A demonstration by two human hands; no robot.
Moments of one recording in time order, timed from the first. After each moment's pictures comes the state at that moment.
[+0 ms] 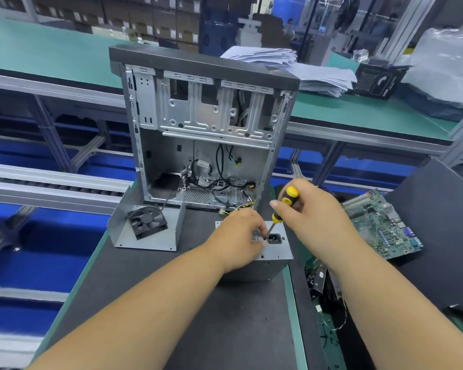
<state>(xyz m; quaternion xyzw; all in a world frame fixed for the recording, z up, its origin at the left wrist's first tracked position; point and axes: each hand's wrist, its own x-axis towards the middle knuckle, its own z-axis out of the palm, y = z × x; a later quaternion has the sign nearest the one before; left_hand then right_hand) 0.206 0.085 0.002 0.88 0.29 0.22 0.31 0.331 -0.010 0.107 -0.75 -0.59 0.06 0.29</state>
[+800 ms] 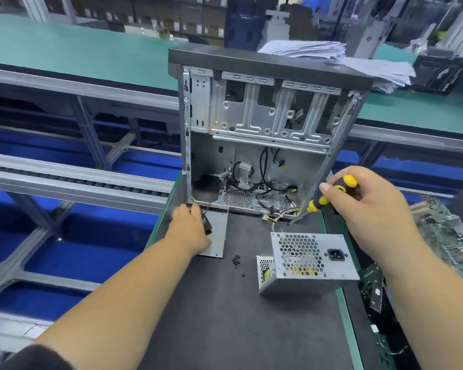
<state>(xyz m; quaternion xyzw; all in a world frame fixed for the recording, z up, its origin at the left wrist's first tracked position) 0.067 0.204 -0.060 0.77 0.61 -0.01 0.15 0.297 0.034 0.112 -0.72 -0.54 0.06 0.43</state>
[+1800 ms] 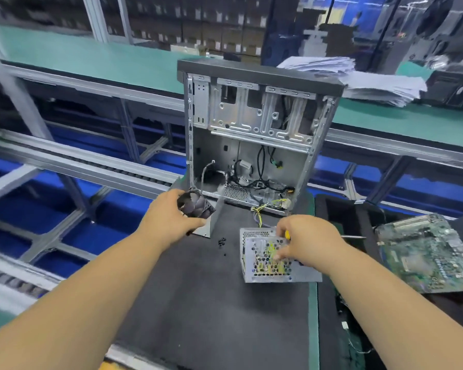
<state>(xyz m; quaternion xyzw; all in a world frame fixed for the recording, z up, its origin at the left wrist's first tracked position) 0.054 0.093 0.017 0.67 0.63 0.29 0.26 0.333 0.023 0.052 -0.69 -0.72 0.07 -0.04</state>
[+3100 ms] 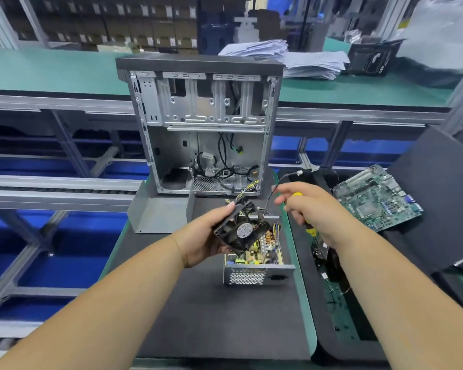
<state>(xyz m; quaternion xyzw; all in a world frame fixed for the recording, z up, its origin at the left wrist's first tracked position) 0.129 0.044 0.023 0.47 0.31 0.15 0.81 0.340 -0.043 0.077 -0.70 -0.45 0.36 0.42</state>
